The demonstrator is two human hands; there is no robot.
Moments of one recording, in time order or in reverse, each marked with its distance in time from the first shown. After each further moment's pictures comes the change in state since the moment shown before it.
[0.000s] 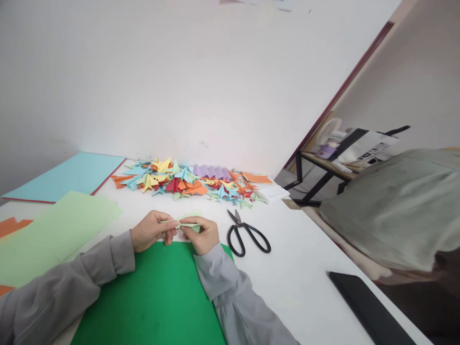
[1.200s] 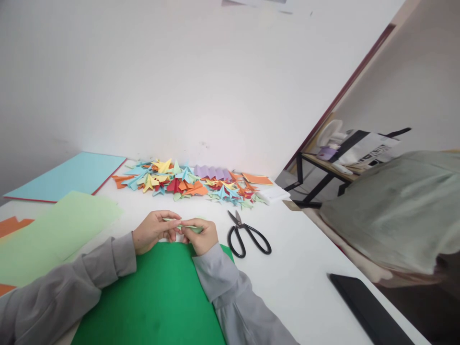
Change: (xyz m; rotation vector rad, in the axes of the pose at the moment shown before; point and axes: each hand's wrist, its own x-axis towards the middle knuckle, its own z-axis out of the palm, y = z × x) left_hand 0.000 -0.002 0.007 -0.078 0.099 0.032; right_hand 0.000 0.003 0.001 0.039 -0.050 0.087
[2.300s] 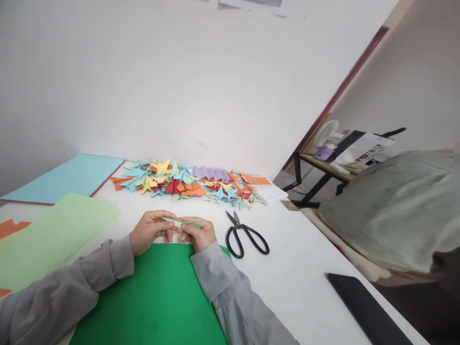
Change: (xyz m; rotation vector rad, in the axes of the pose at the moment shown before) left_hand -0.001 0.001 -0.003 -0.025 0.001 0.110; right_hand 0.008 0.001 0.001 0.359 -0.013 0.284
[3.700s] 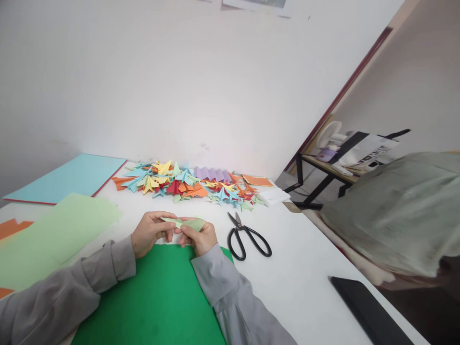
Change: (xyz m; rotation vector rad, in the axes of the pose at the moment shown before) left_hand -0.001 0.001 0.003 -0.025 0.087 0.003; right_hand -0.001 0.006 -0.001 0.027 -0.084 -0.044
